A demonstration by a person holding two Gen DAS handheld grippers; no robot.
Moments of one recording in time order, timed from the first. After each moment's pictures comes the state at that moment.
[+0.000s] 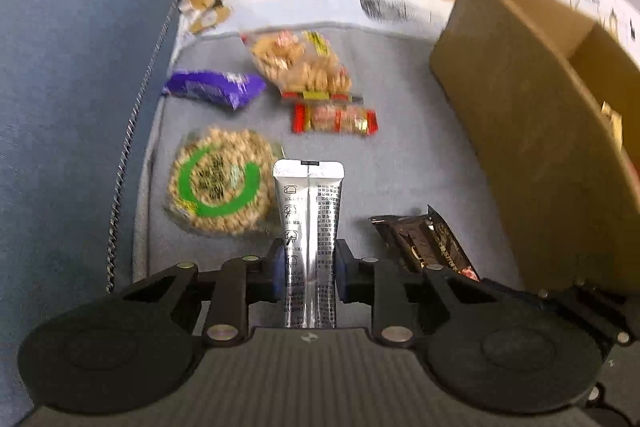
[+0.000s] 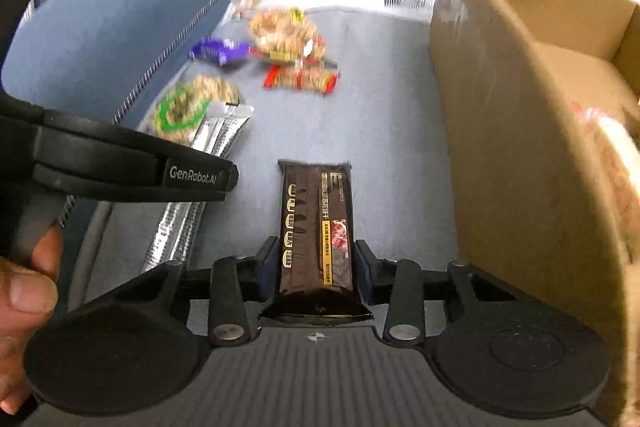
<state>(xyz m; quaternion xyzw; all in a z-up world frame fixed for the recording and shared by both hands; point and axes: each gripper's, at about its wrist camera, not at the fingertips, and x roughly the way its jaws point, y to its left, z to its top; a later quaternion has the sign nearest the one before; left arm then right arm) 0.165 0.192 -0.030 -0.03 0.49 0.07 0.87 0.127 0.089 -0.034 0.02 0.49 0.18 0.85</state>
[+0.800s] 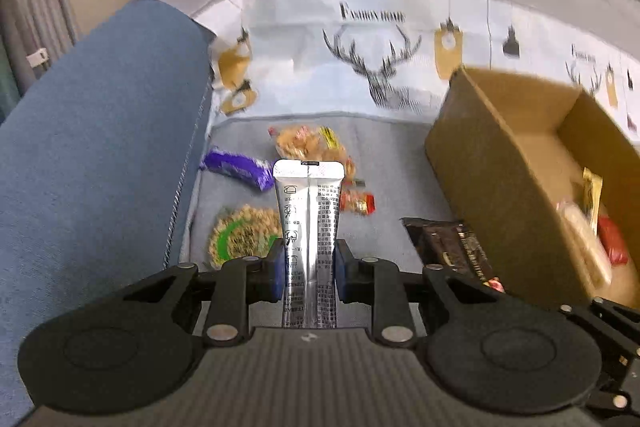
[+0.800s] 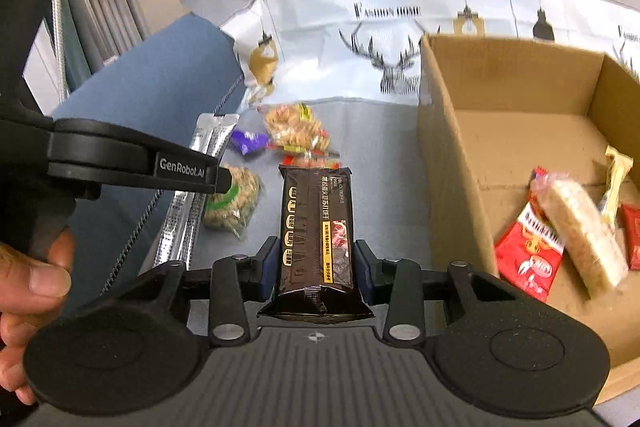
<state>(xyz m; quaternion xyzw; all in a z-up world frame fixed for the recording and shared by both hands) 0.141 0.186 0.026 -0.04 0.41 0.10 0.91 0.103 0.059 0.019 0.05 0.39 0.20 0.90</state>
